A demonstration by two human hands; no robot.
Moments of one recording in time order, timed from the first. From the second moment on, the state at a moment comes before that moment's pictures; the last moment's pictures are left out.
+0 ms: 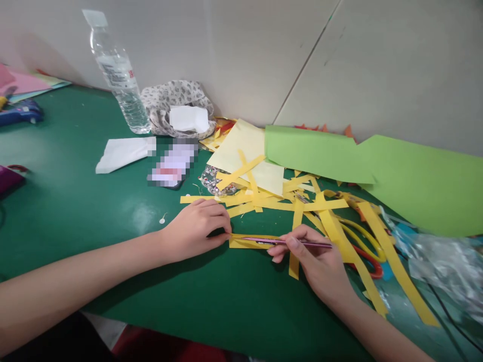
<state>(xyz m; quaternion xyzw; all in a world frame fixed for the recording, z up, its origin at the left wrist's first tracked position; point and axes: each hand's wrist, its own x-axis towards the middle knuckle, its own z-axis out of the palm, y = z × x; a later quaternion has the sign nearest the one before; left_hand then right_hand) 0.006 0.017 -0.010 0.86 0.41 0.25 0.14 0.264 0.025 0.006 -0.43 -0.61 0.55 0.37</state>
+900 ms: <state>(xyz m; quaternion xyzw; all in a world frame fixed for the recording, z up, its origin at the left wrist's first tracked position) 0.007 0.018 -0.008 0.87 0.40 0.25 0.13 0.261 0.025 0.007 -0.51 -0.58 0.53 0.36</state>
